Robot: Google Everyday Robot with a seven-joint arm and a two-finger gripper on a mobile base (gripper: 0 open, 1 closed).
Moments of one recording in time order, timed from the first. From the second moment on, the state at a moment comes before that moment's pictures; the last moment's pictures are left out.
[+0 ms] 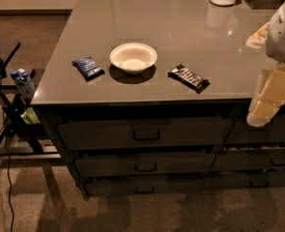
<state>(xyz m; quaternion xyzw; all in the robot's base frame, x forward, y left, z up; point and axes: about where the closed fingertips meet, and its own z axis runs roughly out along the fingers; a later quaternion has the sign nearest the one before) 0.438 -0.217 0.976 -0.60 0.78 -0.03 0.16</state>
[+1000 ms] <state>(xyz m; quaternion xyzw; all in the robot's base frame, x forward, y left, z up) 0.427 -0.195 0.919 -0.60 0.79 0.01 0.15</state>
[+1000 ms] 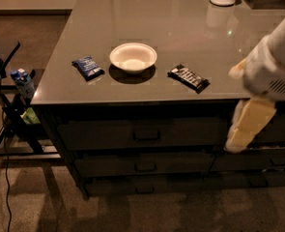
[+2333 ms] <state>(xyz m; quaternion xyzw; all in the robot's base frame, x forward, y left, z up) 0.402 -0.164 0.744 -0.58 0.80 0.05 0.10</state>
